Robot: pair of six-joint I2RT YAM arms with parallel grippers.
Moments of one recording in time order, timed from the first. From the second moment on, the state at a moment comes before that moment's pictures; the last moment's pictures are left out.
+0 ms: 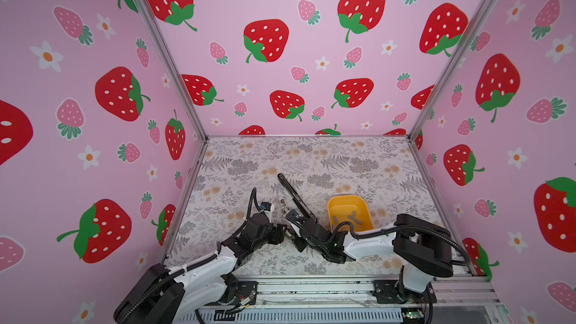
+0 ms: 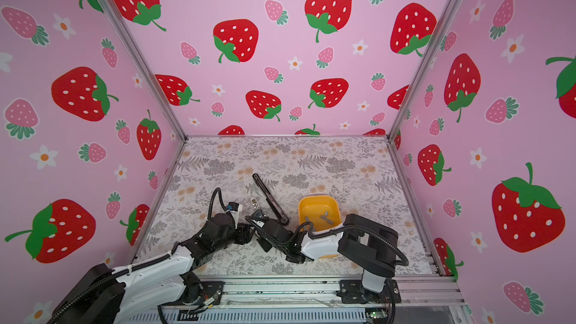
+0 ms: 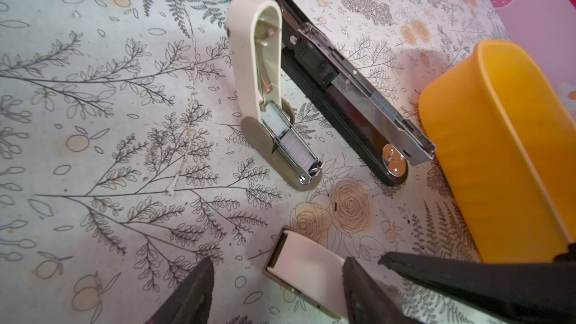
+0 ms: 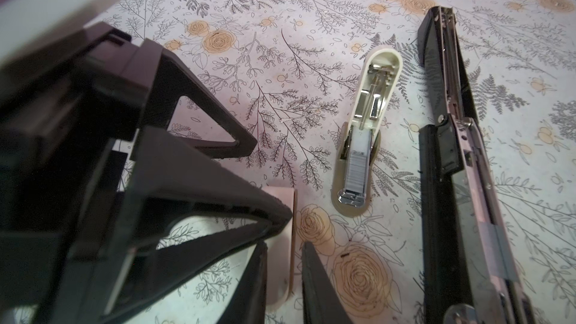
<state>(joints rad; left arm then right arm) -0.62 1.03 0.20 0.13 0.02 -0.50 1.32 1.74 0.74 0.40 0.27 0.22</state>
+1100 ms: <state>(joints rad) -0.71 1.07 0.16 0.26 -0.11 -0.53 1.32 1.85 0.60 0.80 0.23 0.31</state>
